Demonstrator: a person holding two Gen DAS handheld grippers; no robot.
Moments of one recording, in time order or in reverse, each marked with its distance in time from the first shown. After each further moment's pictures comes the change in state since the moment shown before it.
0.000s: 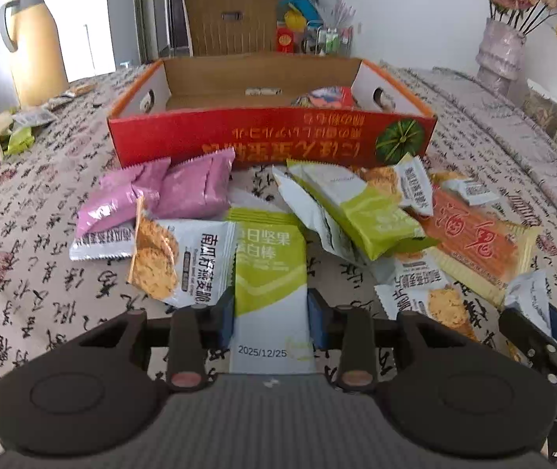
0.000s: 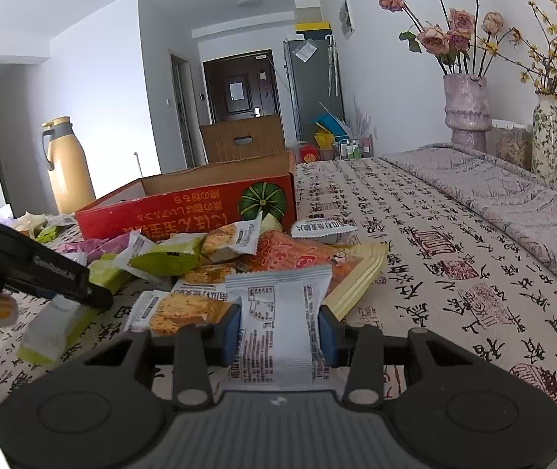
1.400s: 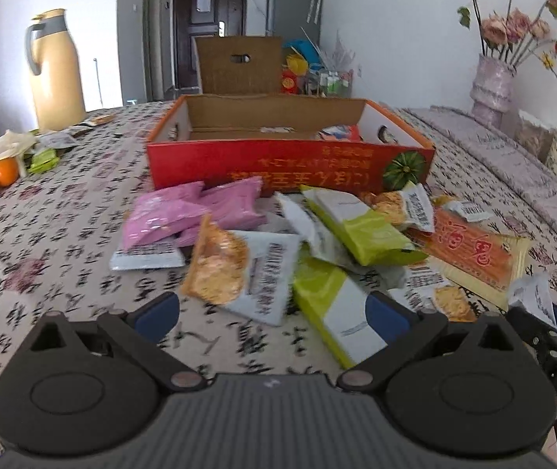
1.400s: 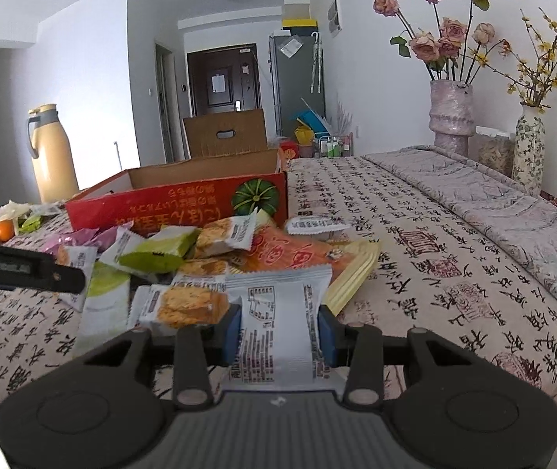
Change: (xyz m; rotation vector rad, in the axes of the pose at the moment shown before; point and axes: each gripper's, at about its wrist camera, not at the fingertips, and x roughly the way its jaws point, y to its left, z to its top) left arm -0.021 0.017 -0.021 -0.001 -0.128 -0.003; right arm -0.010 0.018 0.003 -0.020 0.017 -0.084
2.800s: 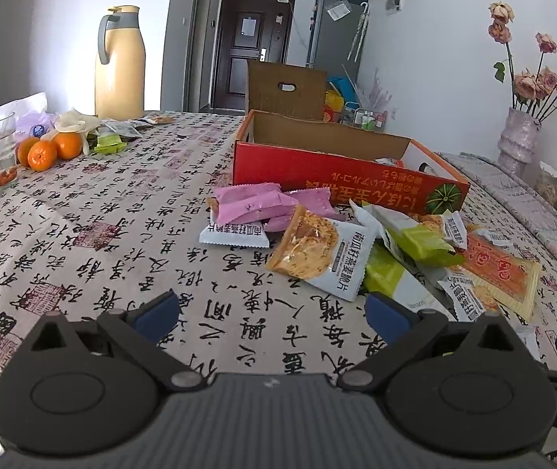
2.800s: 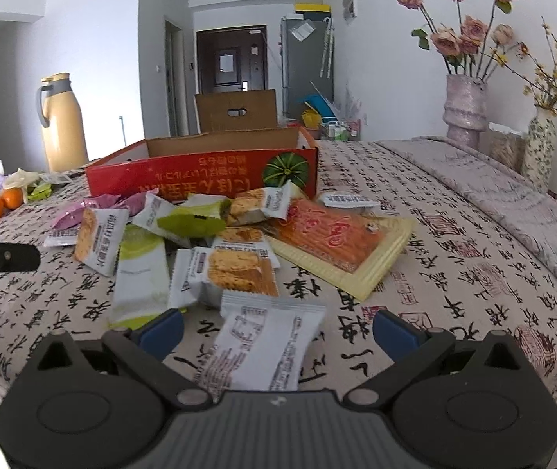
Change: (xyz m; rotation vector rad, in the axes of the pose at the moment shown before) left arm -0.047 0.062 -0.043 -0.145 -0.116 0.042; right arm -0.008 0.039 -0.014 -0.049 0.066 -0.016
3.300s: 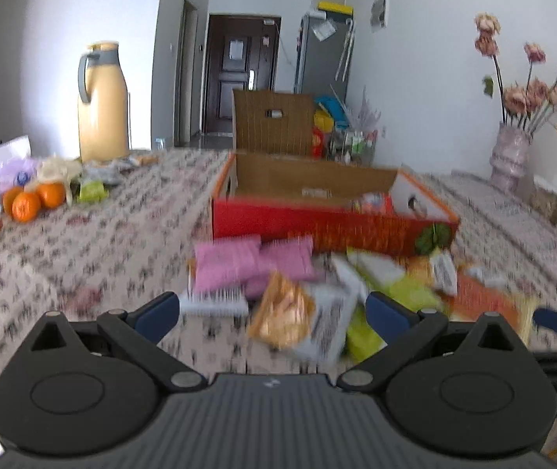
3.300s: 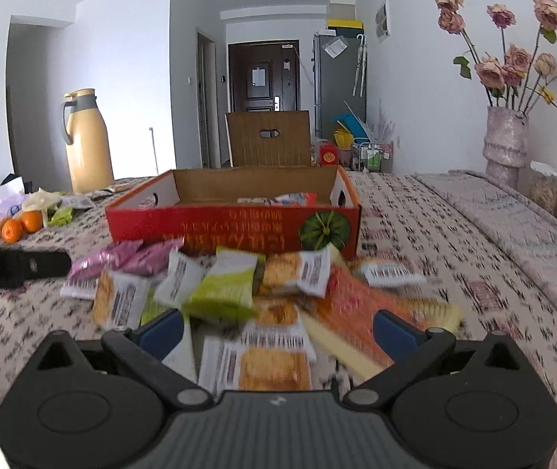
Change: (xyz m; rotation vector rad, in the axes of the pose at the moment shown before) left arm 0.009 -0.019 0.030 0.052 -0.057 -0.009; right arm 0.023 0.014 0.050 -0.055 -0.049 0.089
